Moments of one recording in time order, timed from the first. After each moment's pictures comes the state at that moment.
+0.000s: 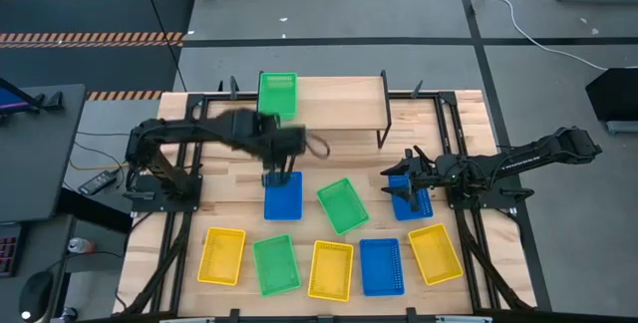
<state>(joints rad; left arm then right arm) -0.01 1.69 1.79 -1.42 -0.27 -0.05 0.10 0.67 0.07 0.37 0.14 0.23</state>
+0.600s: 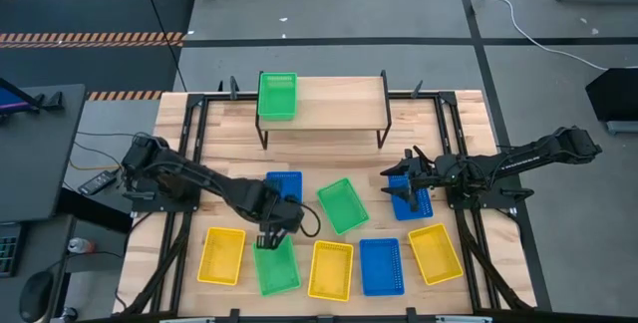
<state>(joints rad) -0.34 1.71 1.35 -1.05 -0.14 -0.30 0.10 0.68 0.07 0.37 0.13 0.23</state>
